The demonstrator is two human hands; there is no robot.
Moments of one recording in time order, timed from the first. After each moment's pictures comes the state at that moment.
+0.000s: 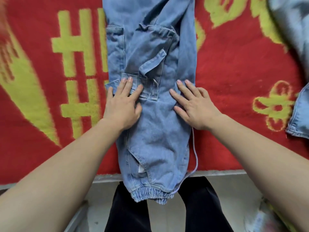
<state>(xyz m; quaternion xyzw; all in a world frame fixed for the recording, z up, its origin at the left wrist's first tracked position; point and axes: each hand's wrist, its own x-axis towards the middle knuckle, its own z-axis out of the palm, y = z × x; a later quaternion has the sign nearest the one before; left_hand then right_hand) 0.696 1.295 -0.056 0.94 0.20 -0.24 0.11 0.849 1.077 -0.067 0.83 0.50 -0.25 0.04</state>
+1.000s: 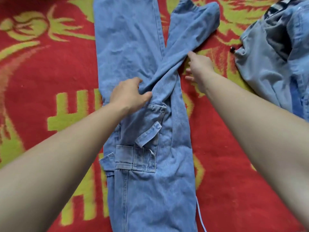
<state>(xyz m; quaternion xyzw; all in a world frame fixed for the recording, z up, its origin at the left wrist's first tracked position) 0.919 1.395 -0.017 0.91 0.29 -0.13 0.28 1.088 1.253 -0.031 0.80 -0.12 -0.27 -0.52</state>
